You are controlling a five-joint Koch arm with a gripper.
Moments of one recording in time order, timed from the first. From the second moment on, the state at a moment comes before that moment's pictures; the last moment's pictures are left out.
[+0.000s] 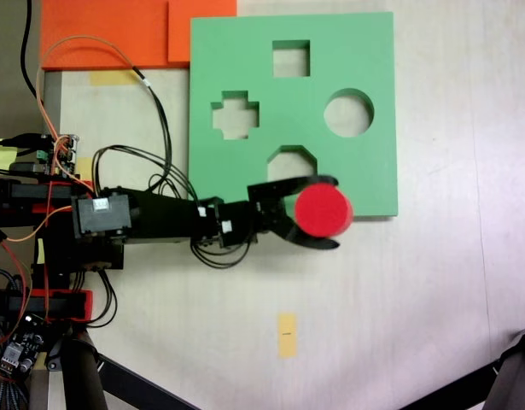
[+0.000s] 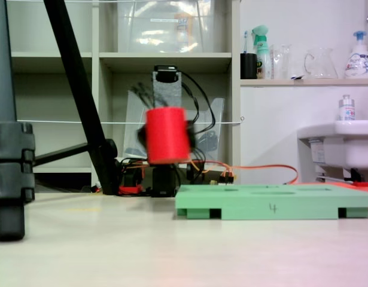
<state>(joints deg) -13.5 73.7 133.6 -69.1 93.8</state>
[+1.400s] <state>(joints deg) -32.2 46.0 99.9 -53.3 90.8</state>
